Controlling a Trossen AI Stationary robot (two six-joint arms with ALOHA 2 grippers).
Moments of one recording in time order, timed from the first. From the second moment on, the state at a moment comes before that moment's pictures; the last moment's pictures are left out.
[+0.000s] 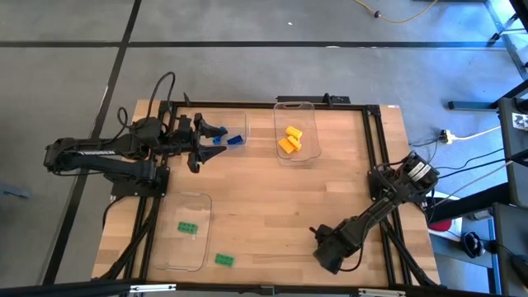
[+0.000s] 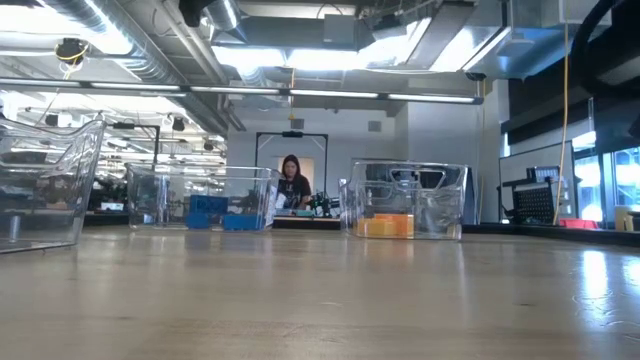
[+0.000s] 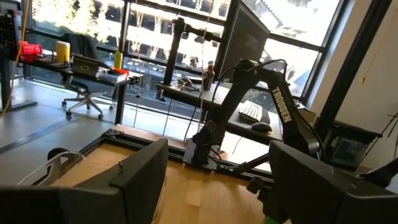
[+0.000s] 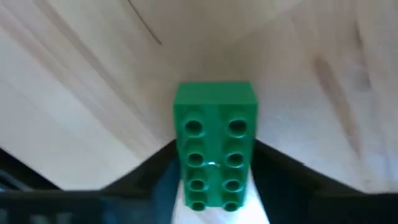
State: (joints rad) left arm 0.12 0.74 0.66 0.23 0.01 -0.26; right arm 0.76 1.87 1.08 -0.77 -0.25 1.34
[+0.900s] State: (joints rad) left arm 0.12 0.74 0.66 0.24 -0.01 -0.25; right arm 0.52 1.49 0.71 -0.15 0.01 1.09
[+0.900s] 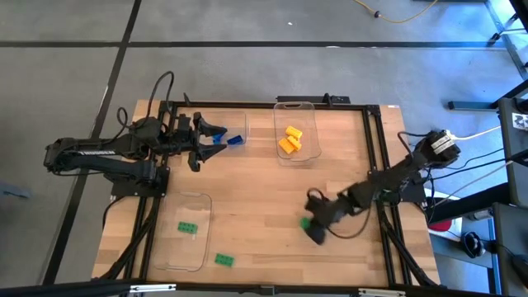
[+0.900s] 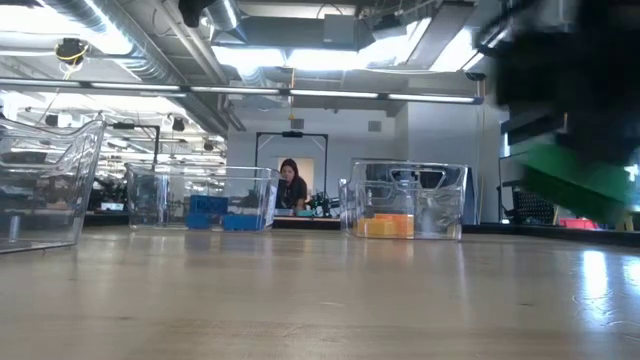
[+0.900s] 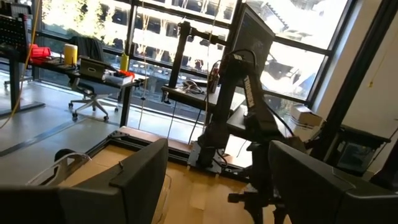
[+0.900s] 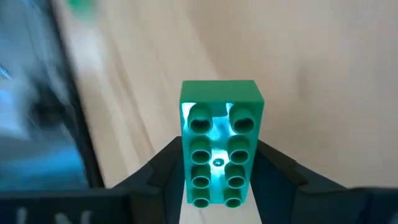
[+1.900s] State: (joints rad) left arm 0.08 0.86 0.66 0.26 0.01 -0.35; right arm -0.01 1.60 1.23 0.15 0.02 0.30
